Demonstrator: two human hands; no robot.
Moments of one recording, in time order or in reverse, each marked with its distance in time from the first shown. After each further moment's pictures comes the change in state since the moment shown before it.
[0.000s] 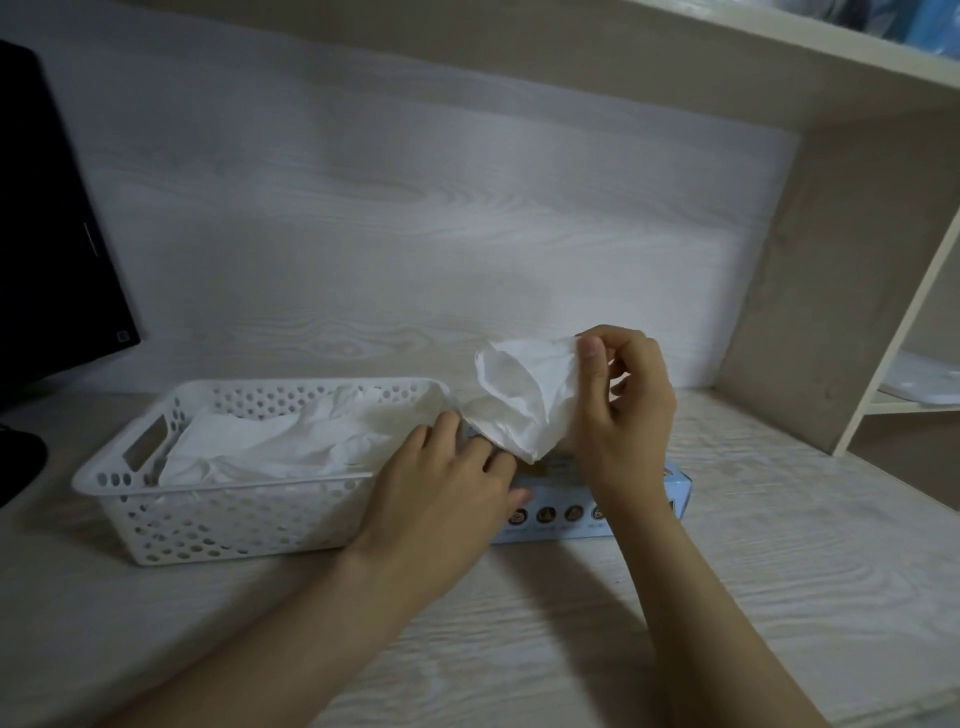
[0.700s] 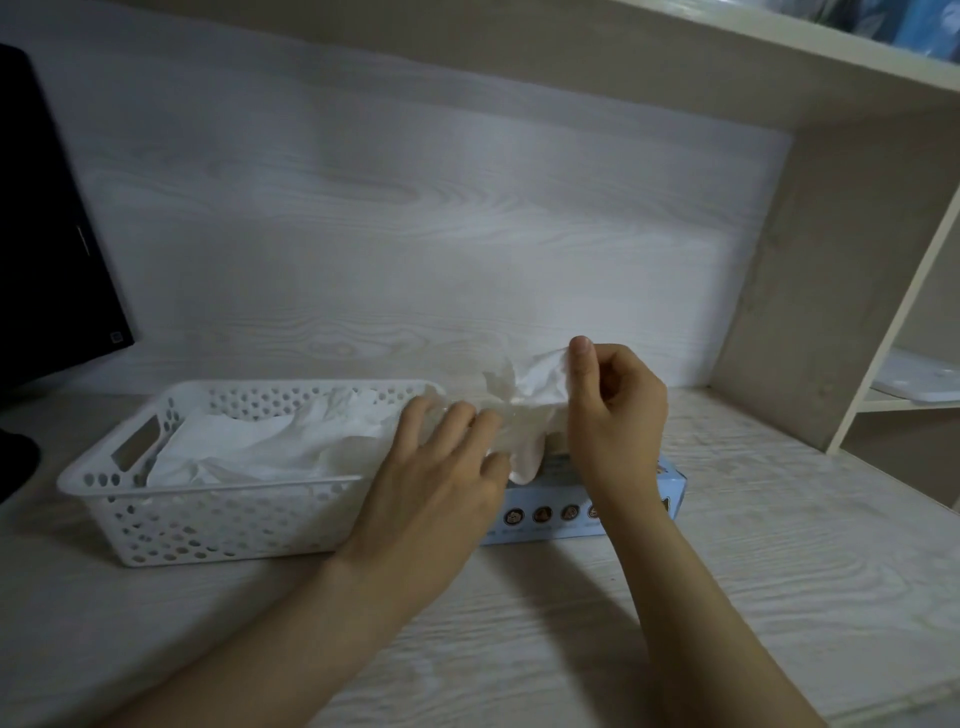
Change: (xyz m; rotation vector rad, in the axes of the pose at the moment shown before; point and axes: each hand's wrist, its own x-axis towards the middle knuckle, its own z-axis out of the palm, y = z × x) left_hand -0.004 0.000 -0.015 -0.056 0.065 0.046; right_hand 0.000 -0.005 0.000 0.040 -0.038 0.219
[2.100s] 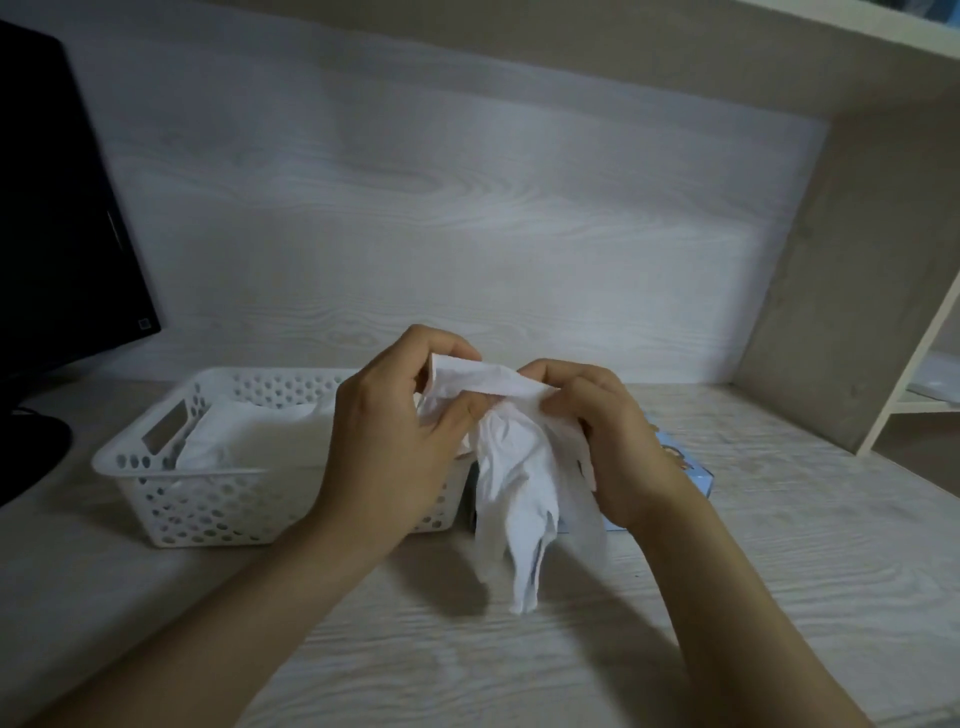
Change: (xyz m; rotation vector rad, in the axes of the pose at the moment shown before) left_hand 0.009 -0.033 -0.036 -0.908 0.377 -0.551; right_hand -0.011 -0.034 -0.006 0.534 -0.813 0.328
